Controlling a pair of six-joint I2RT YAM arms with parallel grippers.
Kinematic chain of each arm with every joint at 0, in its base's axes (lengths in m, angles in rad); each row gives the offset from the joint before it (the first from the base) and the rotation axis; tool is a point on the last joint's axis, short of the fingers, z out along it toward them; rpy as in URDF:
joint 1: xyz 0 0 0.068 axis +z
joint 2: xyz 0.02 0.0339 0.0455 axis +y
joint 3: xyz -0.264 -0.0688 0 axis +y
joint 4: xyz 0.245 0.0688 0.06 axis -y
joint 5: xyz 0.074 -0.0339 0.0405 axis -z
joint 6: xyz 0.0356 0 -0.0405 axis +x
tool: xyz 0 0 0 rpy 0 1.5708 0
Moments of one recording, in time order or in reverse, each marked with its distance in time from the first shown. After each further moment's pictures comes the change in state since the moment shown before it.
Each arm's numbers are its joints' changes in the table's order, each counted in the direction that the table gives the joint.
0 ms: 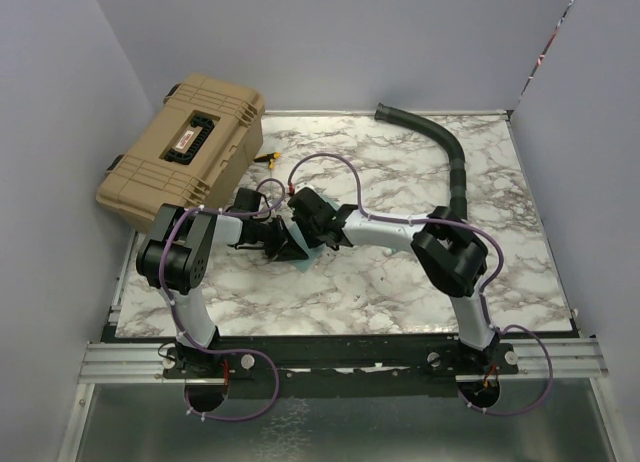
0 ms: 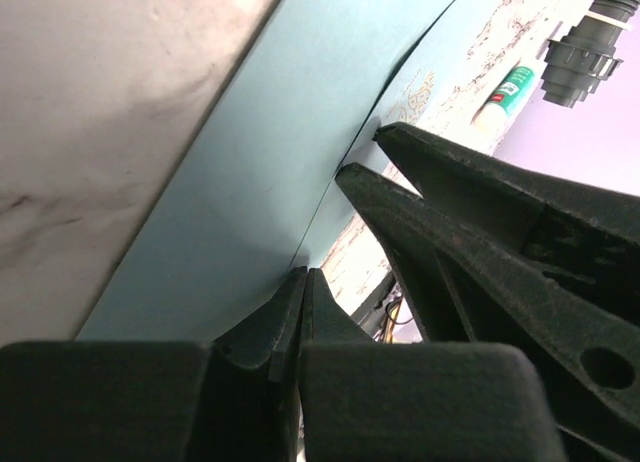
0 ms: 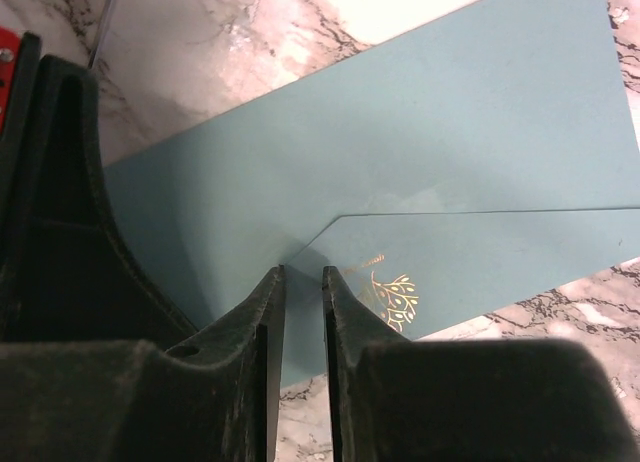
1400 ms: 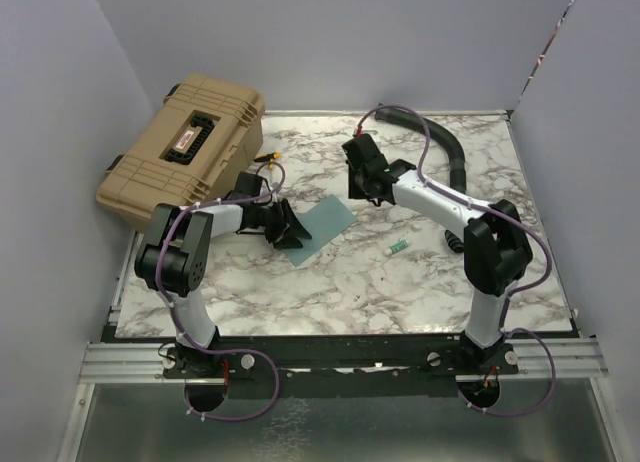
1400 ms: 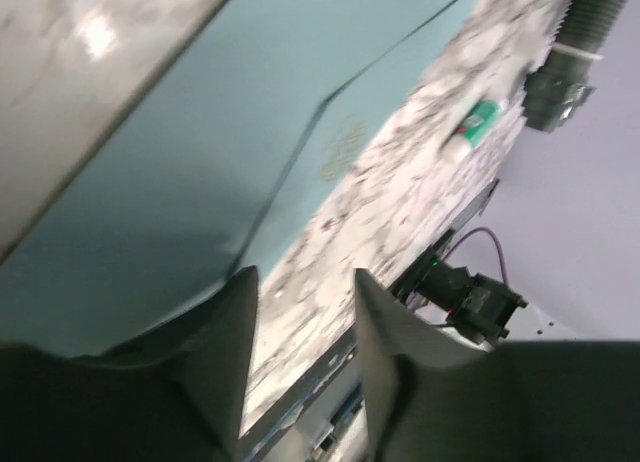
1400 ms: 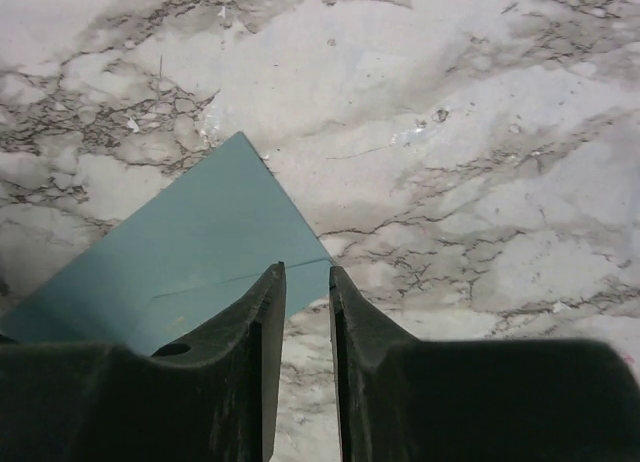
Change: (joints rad) left arm -0.001 -0.013 -0.111 -0.109 -0.029 0.024; right arm -0.282 -0.145 -0.080 -0.193 0.058 0.173
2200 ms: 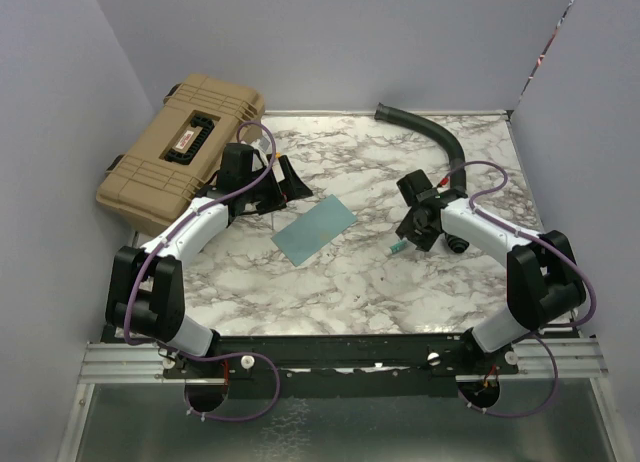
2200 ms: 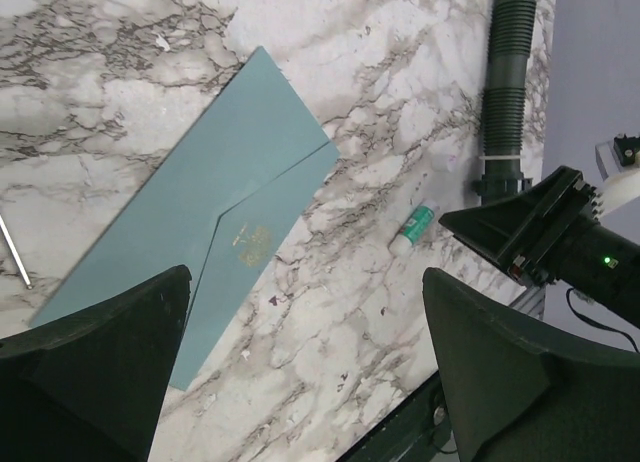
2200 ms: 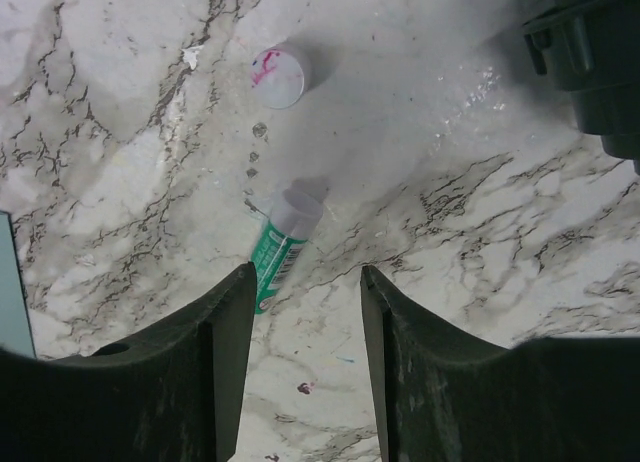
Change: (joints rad) left arm -0.034 -0.319 -0.134 -0.043 -0.314 0.092; right arm -0.212 -0.361 0.479 -0.241 -0.004 0.552
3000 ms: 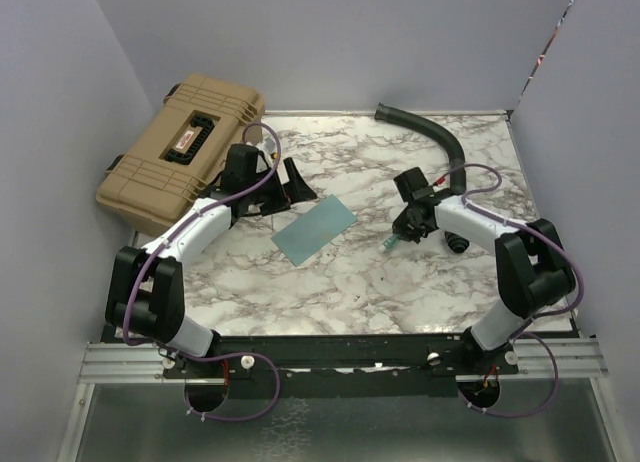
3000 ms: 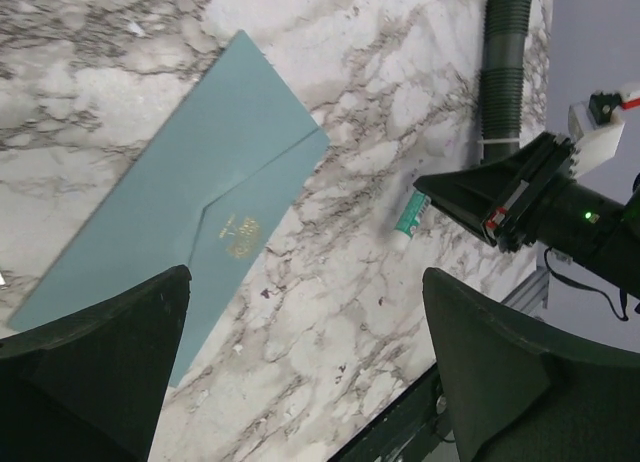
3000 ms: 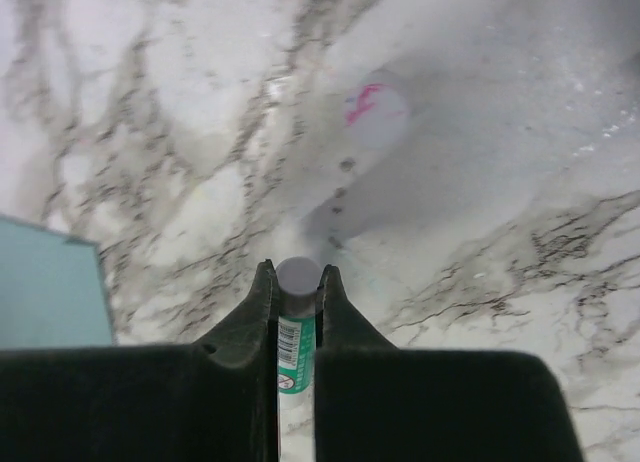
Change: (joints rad) left arm -0.013 -0.008 0.002 -0.005 -0.017 0.009; right arm -0.013 0.113 0.002 0.131 -0.058 0.142
